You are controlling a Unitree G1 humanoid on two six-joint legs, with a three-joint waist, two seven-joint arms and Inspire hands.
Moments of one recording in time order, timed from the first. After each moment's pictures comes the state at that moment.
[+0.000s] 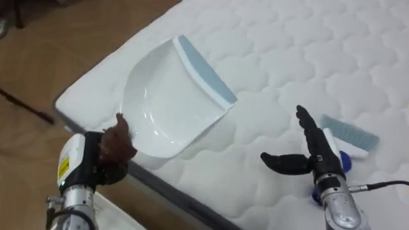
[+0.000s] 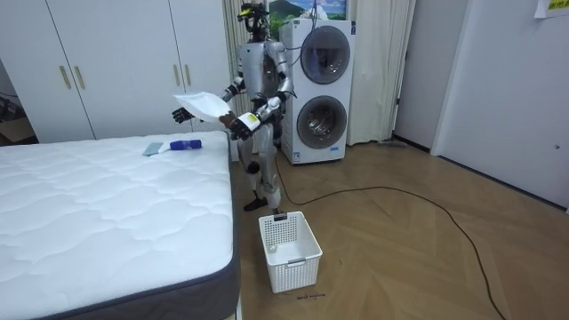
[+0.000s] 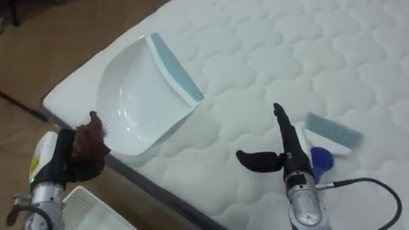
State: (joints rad) left arm 0.15 0.33 -0.08 0.40 0.42 -0.11 0.37; right arm 0.10 -0.37 0.21 0.33 0.05 -0.18 -0.22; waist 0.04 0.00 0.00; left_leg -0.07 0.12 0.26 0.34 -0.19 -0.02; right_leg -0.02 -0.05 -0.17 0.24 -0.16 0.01
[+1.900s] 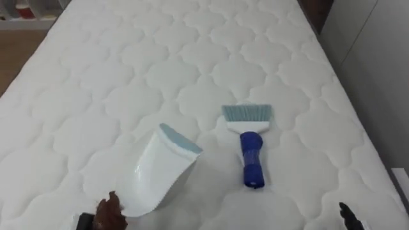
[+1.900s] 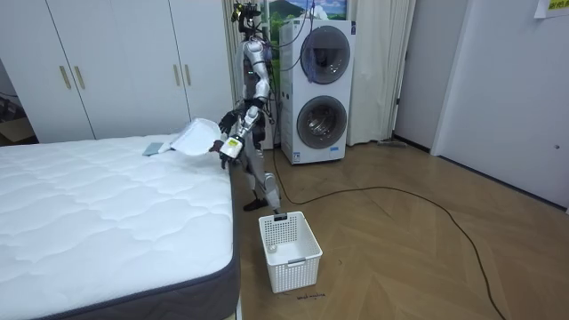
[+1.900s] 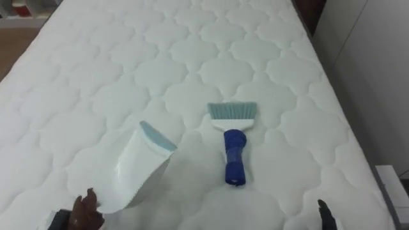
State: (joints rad) left arm 0.24 0.30 -0.01 0.89 0.34 -0.08 0.22; right arm 0.28 -0.30 -0.04 0.85 -0.03 -0.13 -0.24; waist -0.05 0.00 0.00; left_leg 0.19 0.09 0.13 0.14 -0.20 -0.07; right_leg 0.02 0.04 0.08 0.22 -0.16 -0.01
